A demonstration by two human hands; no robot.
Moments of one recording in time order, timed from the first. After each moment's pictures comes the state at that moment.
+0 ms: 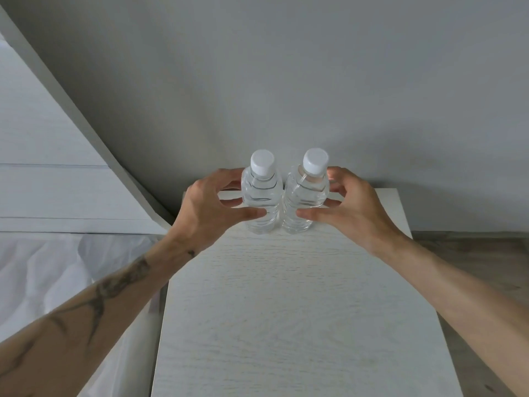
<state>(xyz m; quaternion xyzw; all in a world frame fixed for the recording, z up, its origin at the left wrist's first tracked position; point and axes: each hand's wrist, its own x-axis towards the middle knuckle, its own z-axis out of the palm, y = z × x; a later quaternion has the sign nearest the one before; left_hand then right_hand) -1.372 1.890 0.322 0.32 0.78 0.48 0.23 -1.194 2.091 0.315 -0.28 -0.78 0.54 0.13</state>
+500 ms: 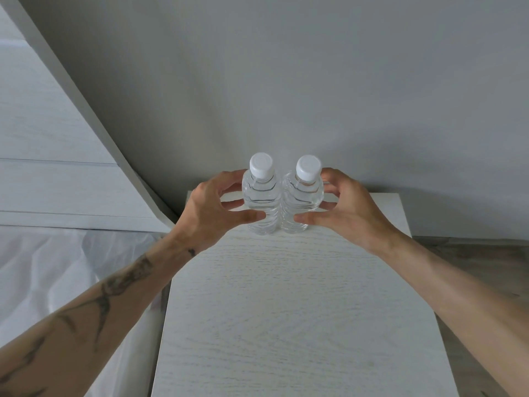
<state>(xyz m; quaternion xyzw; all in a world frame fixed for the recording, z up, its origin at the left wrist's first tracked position) -1.379 1.884 0.315 0.32 0.76 0.50 0.27 -1.207 2.090 0.317 -0.24 -0.78 0.56 0.11</state>
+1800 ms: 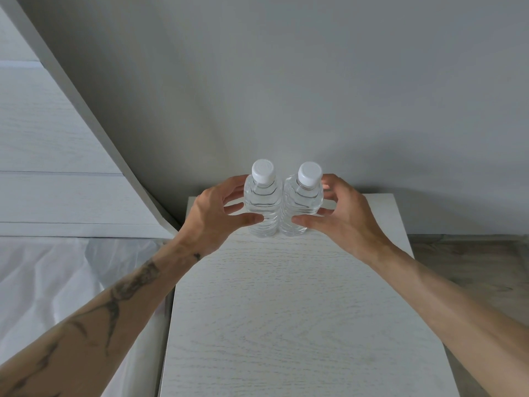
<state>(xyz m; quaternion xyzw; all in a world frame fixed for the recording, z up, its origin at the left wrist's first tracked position) -1.380 1.883 0.319 0.33 0.77 0.47 0.29 -1.199 2.071 0.321 -0.28 -0.78 0.53 0.15</state>
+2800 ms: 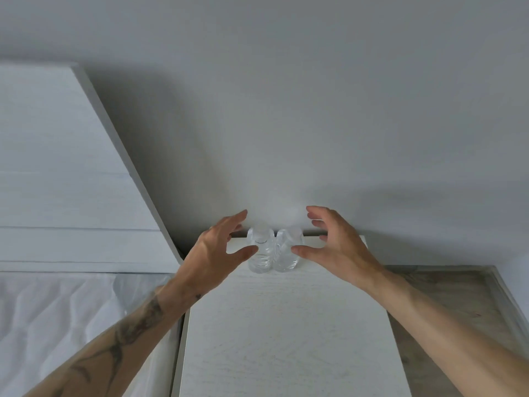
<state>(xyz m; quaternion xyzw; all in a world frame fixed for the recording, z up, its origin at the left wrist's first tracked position) -1.366 1.862 0.432 0.39 0.82 0.36 0.20 -1.190 2.064 0.443 -0.32 -0.83 0.45 0.06</state>
